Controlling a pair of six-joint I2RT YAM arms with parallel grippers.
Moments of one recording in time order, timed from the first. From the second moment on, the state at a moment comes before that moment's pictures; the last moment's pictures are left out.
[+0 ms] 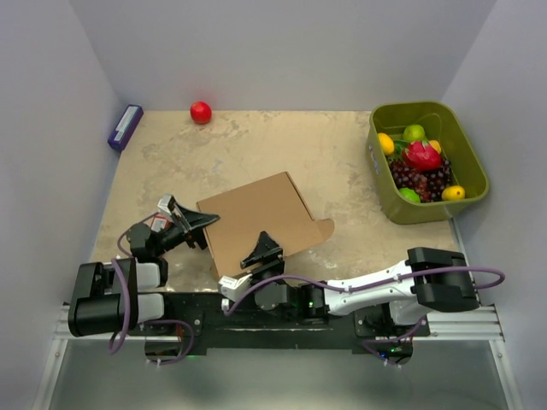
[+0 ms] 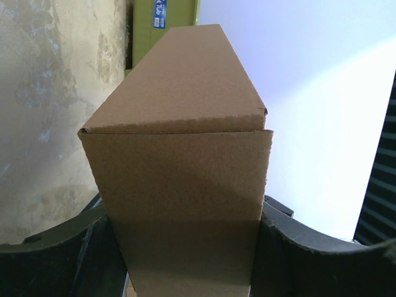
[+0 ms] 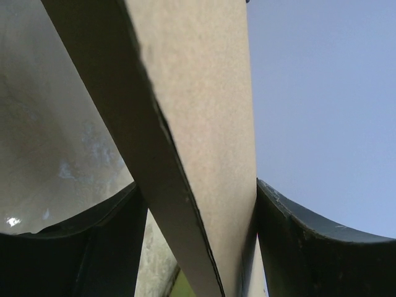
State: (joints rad) left arm 0.13 1.28 0.05 1.25 1.09 -1.70; right arm 1.58 1.51 0.76 0.41 1.00 -1.06
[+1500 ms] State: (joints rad) left arm 0.14 0.86 0.54 -0.02 0.64 -0.43; right arm 1.22 1.52 1.43 -0.93 0.42 -0.31
